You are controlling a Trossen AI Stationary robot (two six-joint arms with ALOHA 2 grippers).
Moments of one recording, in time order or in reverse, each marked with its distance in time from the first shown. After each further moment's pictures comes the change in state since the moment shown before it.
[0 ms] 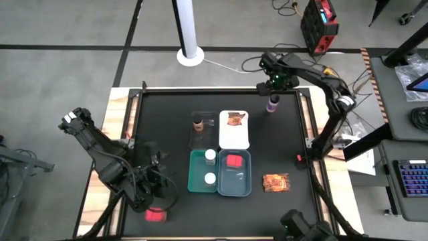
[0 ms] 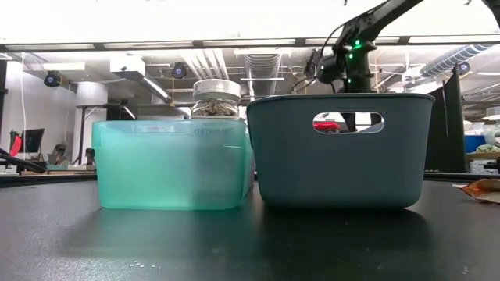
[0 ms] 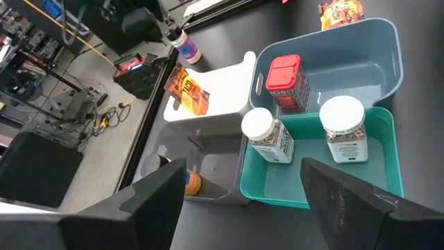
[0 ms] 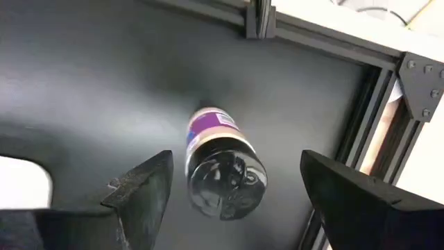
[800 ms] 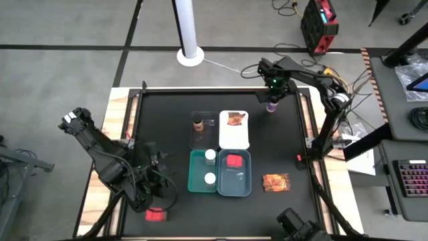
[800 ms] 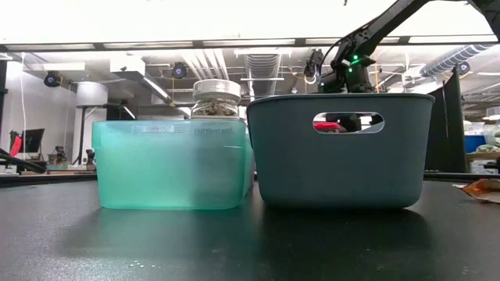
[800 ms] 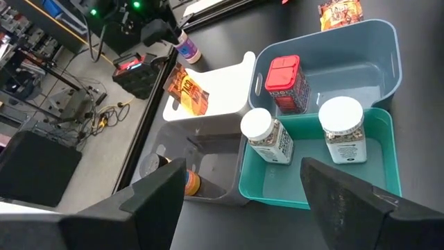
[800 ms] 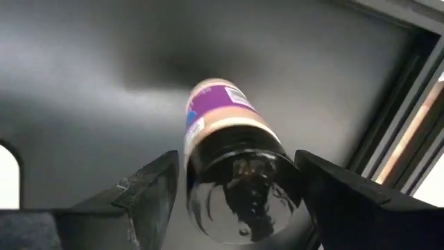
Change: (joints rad) left arm -0.001 0.000 0.000 0.001 0.001 -0.006; right arm -0.011 0.062 -0.076 0.014 -0.057 -0.027
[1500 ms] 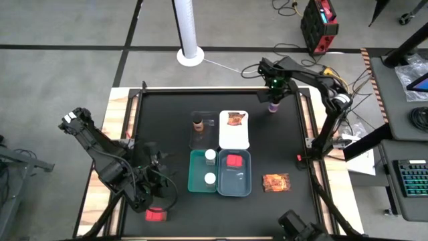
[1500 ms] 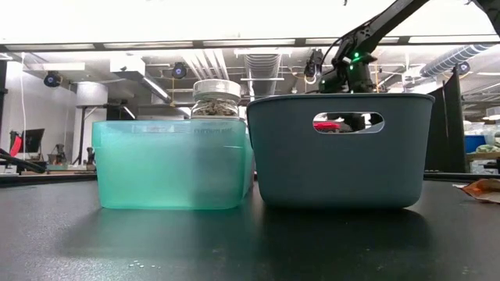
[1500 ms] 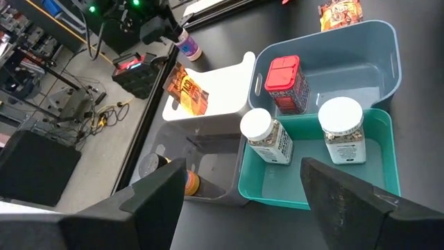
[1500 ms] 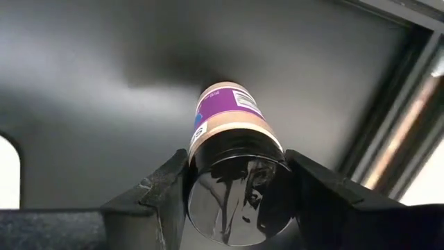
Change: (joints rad) left arm 0.000 0.000 0.000 0.001 0.000 -0.004; right arm 0.003 -0.019 -0.002 -0.012 0.001 -0.001
